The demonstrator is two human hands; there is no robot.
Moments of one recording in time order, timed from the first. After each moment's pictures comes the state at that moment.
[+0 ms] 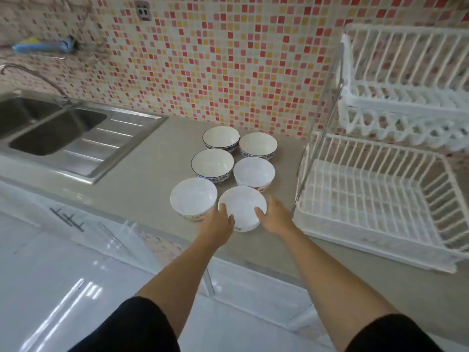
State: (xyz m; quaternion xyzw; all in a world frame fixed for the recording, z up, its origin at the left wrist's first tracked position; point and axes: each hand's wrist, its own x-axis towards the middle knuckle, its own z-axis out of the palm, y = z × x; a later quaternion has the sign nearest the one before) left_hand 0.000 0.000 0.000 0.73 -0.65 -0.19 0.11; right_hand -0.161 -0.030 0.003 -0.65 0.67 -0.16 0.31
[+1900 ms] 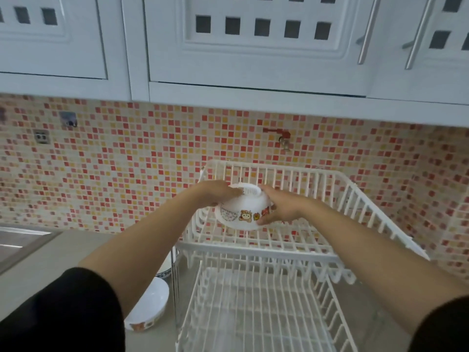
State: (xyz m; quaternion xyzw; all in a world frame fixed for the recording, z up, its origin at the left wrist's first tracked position) left_hand -0.260 -0.165 0.317 0.58 -0.74 -0.32 0.12; right_hand -0.445 -0.138 0.301 -0.74 0.64 -0.08 0.16
